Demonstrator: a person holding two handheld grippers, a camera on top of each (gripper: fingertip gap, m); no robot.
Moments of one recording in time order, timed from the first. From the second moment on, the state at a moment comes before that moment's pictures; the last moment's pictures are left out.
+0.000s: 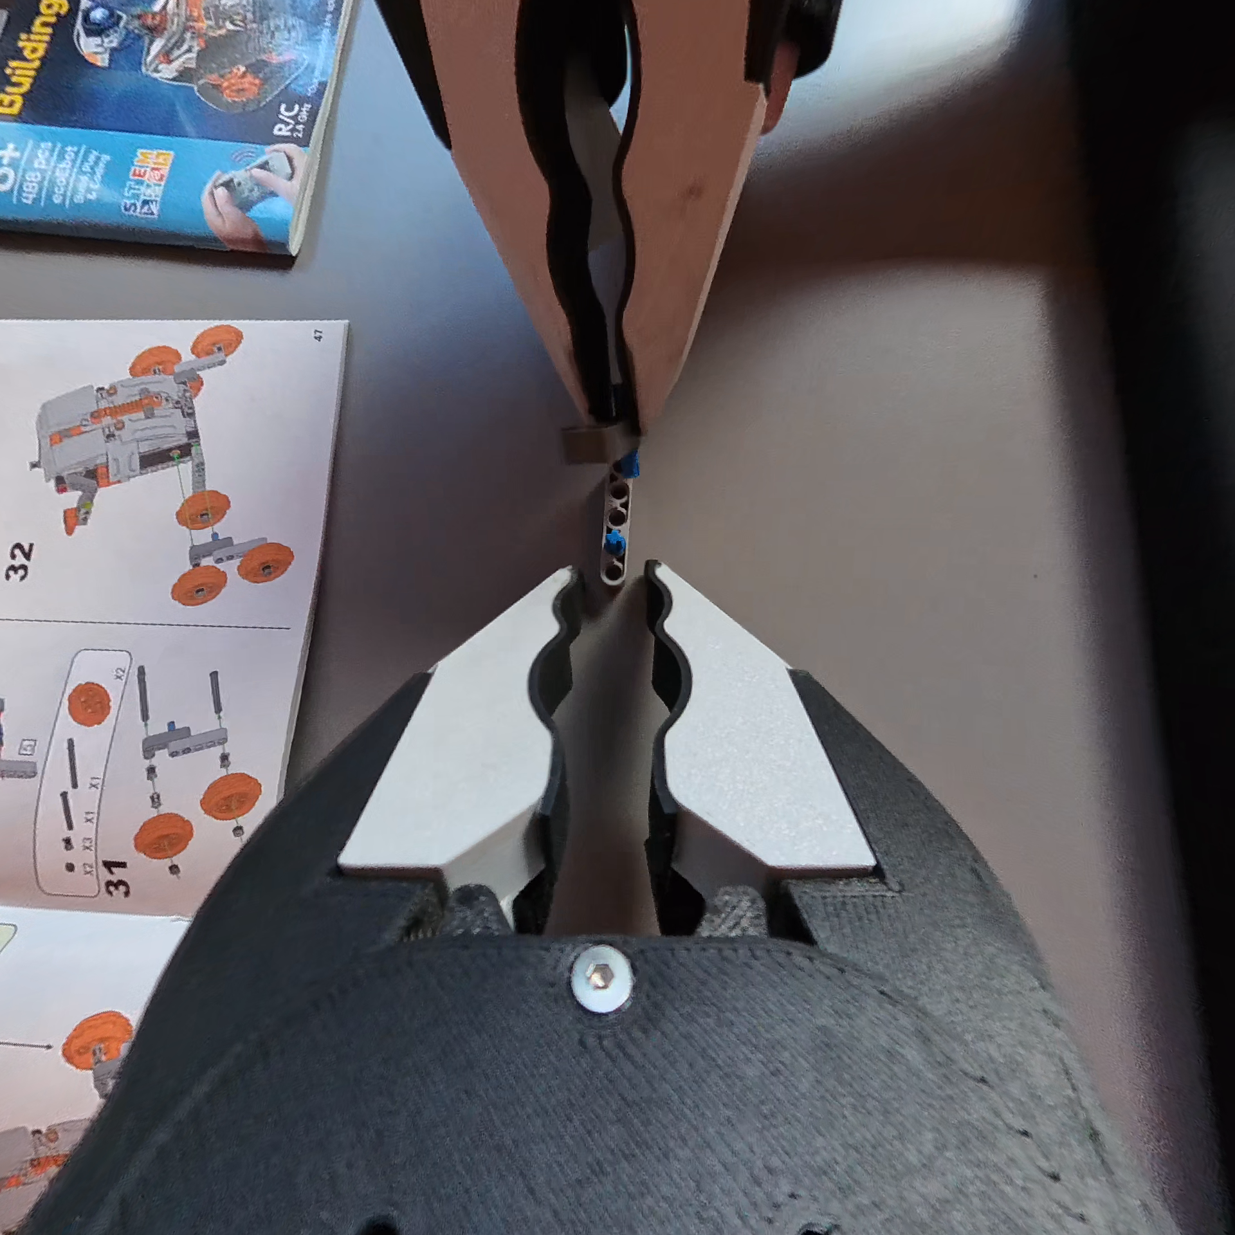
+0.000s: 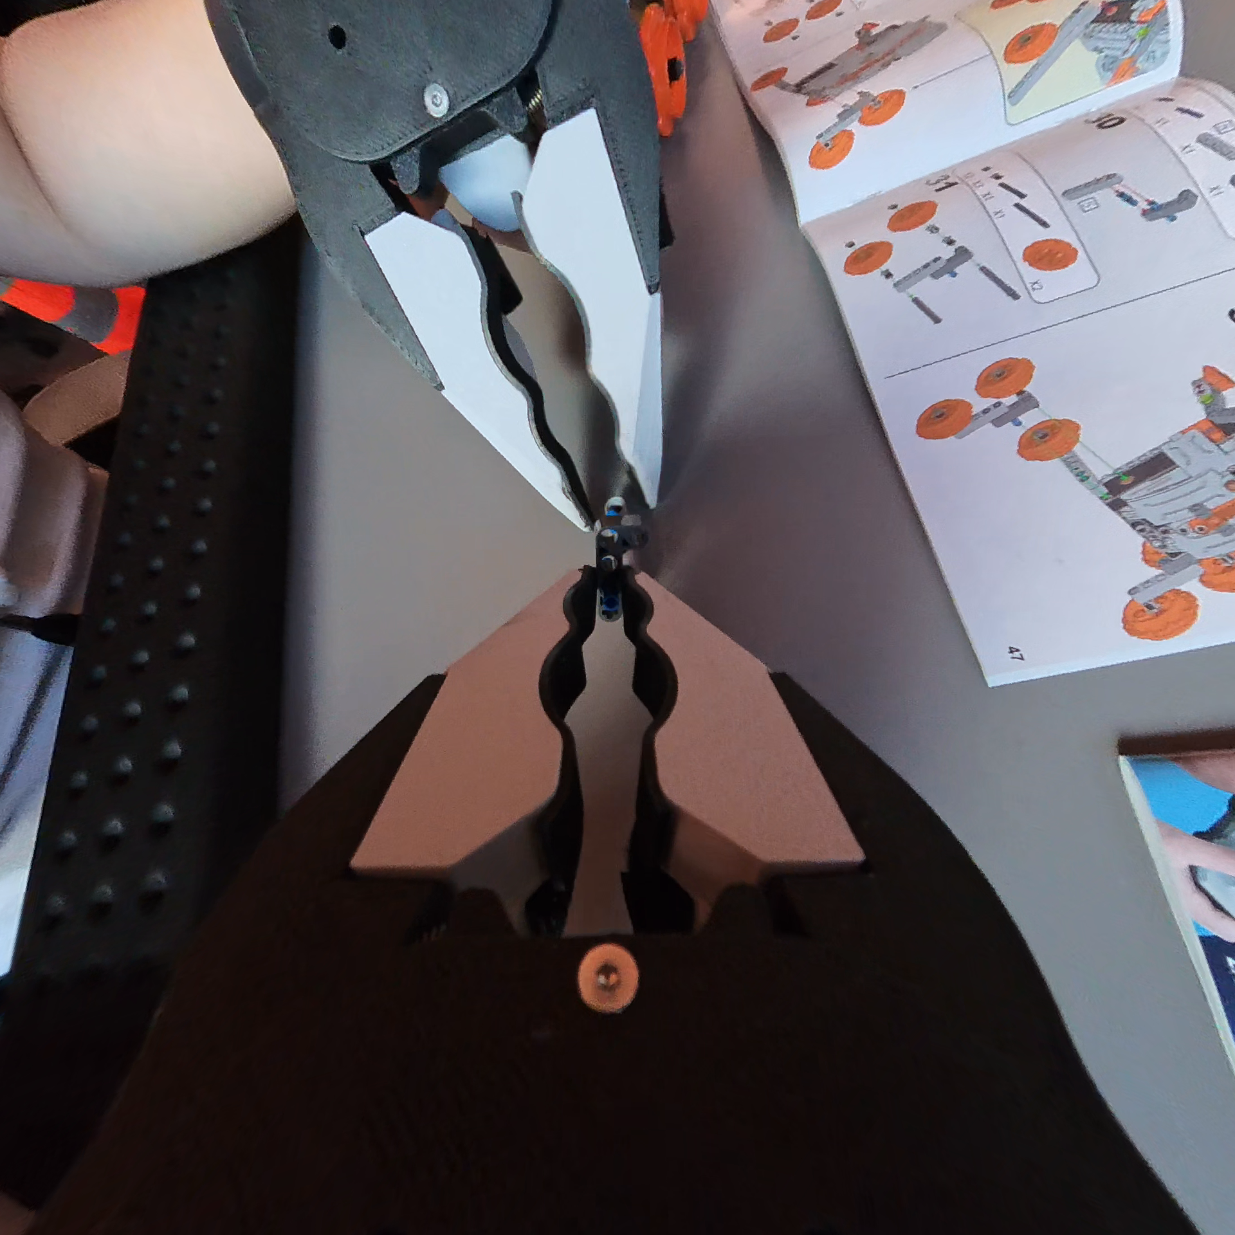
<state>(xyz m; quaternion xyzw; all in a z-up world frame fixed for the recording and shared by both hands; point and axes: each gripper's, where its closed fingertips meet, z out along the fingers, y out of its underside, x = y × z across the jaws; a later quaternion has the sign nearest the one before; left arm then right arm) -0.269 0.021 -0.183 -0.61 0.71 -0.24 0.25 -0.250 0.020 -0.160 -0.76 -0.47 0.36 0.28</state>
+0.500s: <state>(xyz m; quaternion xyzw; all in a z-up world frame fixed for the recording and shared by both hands) -0.267 0.022 -0.174 -0.60 0.71 -0.26 0.26 -0.246 0.023 -0.167 -0.76 -0.47 0.36 0.28</state>
